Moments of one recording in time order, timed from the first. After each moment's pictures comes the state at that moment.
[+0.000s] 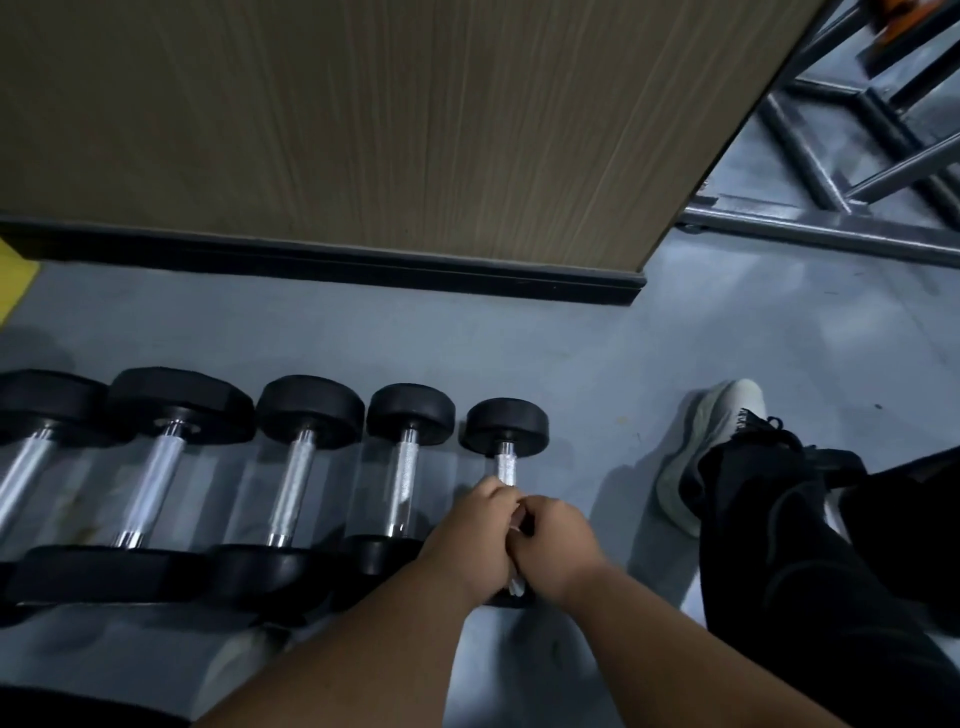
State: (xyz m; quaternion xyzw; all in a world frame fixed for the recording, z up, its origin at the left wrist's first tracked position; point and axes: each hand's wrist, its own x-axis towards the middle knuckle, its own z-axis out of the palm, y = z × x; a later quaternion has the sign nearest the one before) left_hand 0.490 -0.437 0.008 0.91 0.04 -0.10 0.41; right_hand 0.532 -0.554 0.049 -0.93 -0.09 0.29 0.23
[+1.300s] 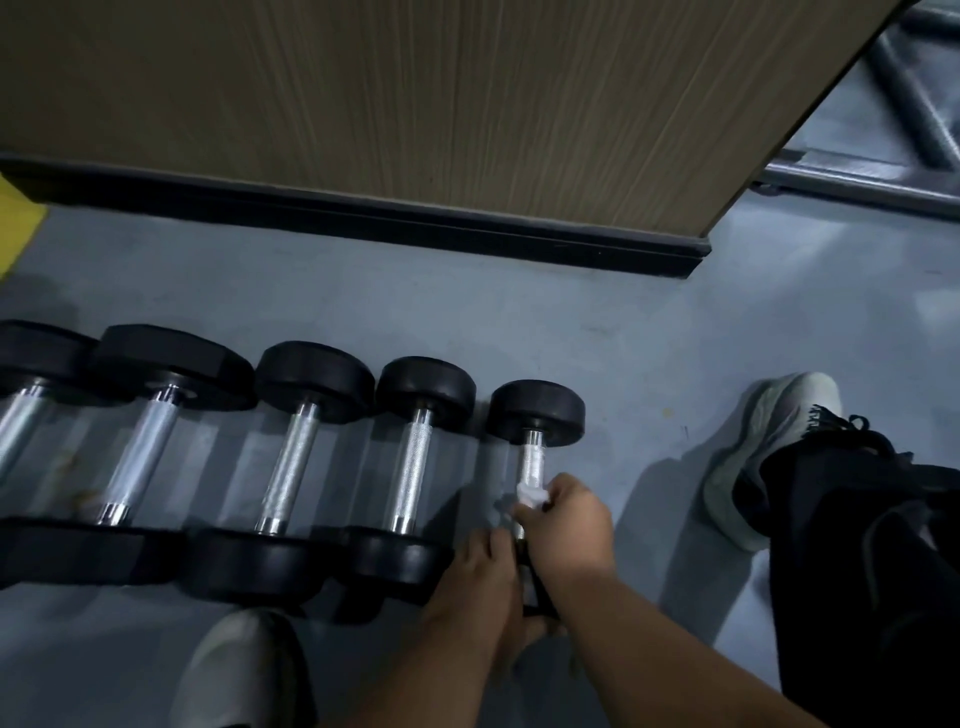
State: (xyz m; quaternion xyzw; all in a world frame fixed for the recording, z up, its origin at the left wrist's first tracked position) left_hand 0.458 -0.463 -0.027 0.90 0.13 -0.23 0.34; right_hand 0.550 -0.541 -0.024 -0.91 0.07 0.24 0.33
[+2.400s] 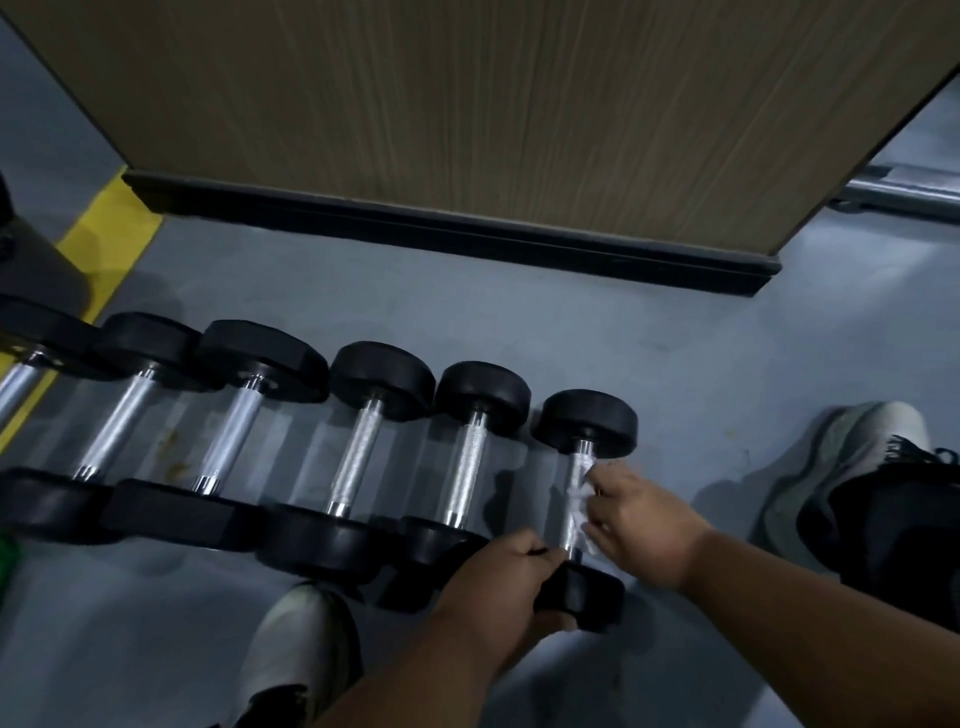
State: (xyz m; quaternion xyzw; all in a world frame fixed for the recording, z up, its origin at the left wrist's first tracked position) left_hand 0.443 -0.425 -0.020 0.91 0.06 -0.16 0.39; right_hand 0.607 -0.581 -0.021 -0.83 -0.53 0.18 0.07
